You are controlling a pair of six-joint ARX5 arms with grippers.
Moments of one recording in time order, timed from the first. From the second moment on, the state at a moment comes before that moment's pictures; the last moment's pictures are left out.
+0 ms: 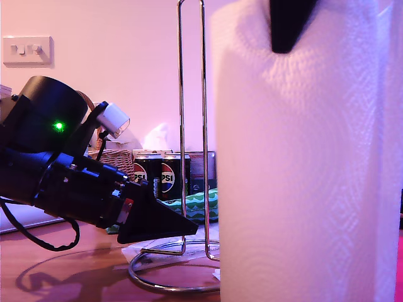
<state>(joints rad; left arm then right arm) -0.54 1.88 0.53 0.84 0.69 0.27 1.03 1.46 1.41 -1.35 -0.02 -0.31</state>
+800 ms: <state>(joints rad) -0.55 1.87 0.54 0.81 0.62 0.29 1.03 1.29 1.71 -1.38 0.15 -0.18</state>
